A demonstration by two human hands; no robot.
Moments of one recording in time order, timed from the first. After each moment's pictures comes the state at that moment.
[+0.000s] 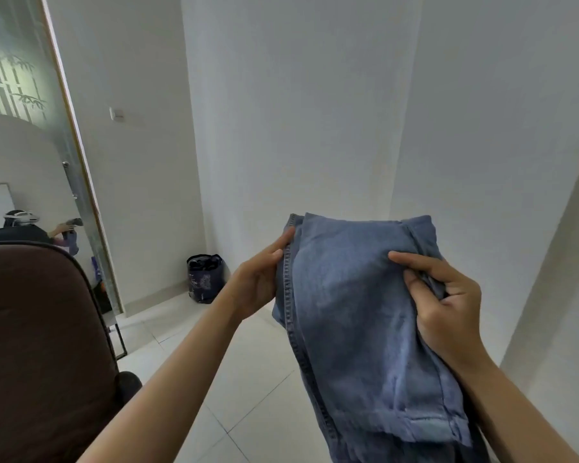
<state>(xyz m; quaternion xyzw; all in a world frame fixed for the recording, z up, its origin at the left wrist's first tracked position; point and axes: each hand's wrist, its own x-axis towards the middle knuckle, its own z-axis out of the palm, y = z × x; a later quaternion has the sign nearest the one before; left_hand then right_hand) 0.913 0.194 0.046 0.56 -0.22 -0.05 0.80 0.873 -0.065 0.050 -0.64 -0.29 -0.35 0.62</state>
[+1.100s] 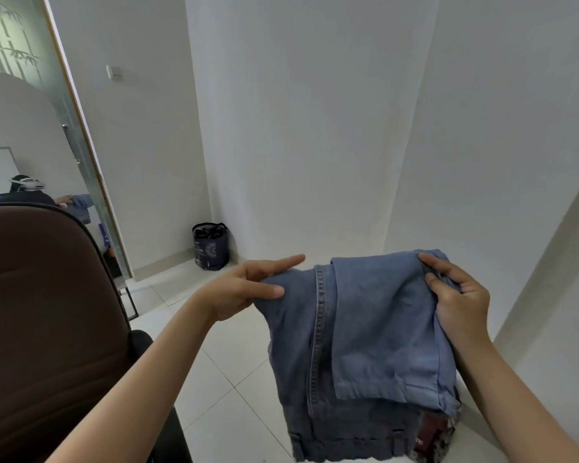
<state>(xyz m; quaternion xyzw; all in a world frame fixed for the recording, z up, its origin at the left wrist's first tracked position) 0.866 0.222 0.005 0.67 -0.20 -0.15 0.70 0.898 -0.091 -0.012 -0.66 -0.07 -0.23 0.71</state>
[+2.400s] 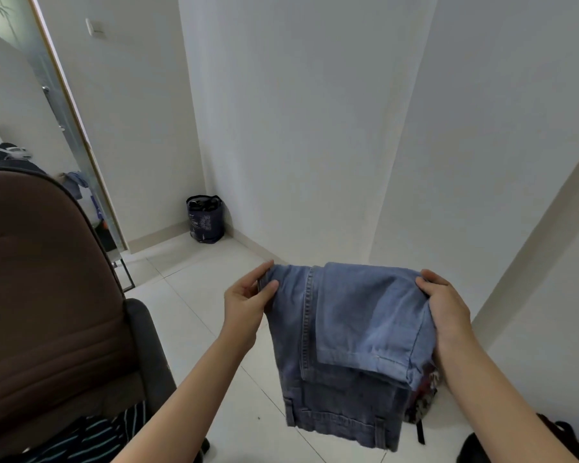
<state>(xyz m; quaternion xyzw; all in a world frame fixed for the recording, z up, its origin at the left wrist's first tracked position) 0.843 0.161 -0.089 0.60 0.10 0.18 0.77 0.882 -0.096 -0.041 -0.60 0.21 -0.07 0.77</state>
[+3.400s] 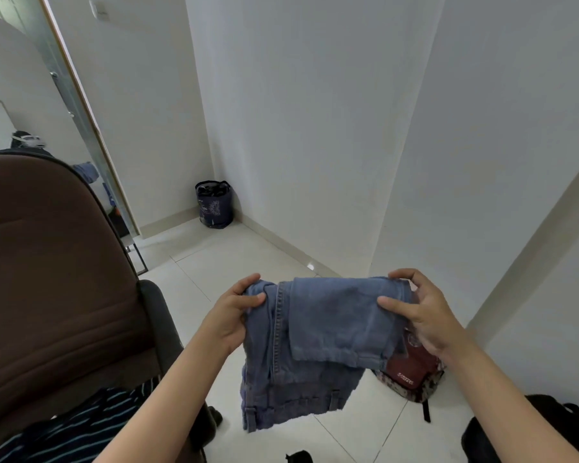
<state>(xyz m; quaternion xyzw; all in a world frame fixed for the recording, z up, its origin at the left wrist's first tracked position) 0.810 0.186 -0.100 0.43 0.20 0.01 0.88 0.874 -0.107 -0.096 -0.67 -0.11 0.09 0.73</state>
